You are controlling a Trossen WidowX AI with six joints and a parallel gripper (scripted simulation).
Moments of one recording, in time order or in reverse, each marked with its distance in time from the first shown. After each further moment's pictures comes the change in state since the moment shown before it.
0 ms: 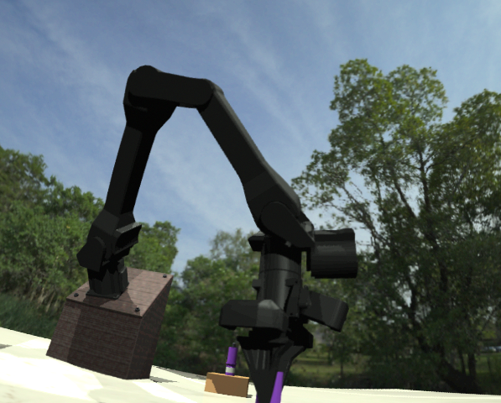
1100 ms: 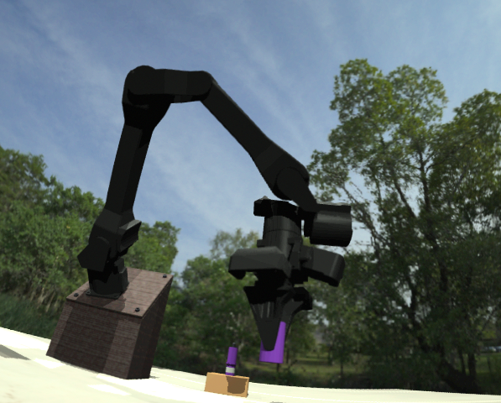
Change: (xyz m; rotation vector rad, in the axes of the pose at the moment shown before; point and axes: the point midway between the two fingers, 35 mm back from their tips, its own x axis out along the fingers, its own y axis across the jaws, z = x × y) arm -0.060 0.004 -0.002 -0.012 0.005 0.008
